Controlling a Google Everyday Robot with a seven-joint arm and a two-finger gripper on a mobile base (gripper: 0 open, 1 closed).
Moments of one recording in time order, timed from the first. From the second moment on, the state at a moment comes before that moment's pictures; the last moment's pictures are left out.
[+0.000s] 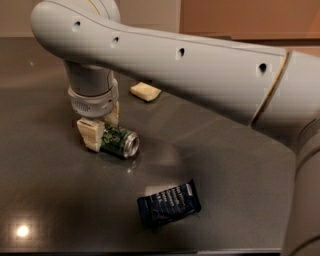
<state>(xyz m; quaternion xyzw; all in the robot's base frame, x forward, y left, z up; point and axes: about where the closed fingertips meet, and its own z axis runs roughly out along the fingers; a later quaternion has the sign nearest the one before) 0.498 0.135 0.844 -0.56 0.83 0.01 0.06</state>
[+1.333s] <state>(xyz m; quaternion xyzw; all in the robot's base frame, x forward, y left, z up) 0.496 0.127 0.912 -0.61 0.77 0.12 0.17</state>
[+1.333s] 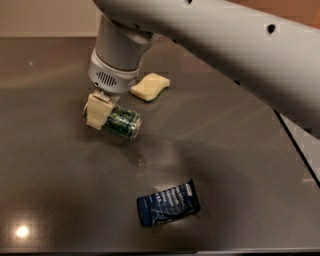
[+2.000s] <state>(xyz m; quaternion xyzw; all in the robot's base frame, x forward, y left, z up) 0.499 0.092 0.943 -0.58 0.71 0.25 0.31</state>
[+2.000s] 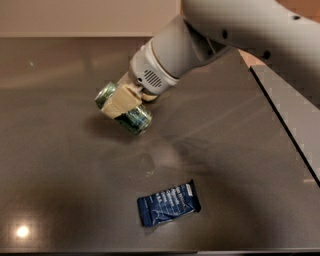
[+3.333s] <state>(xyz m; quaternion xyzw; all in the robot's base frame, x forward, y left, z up) 0.519 -0.025 0.932 -0.46 0.64 0.41 0.45</state>
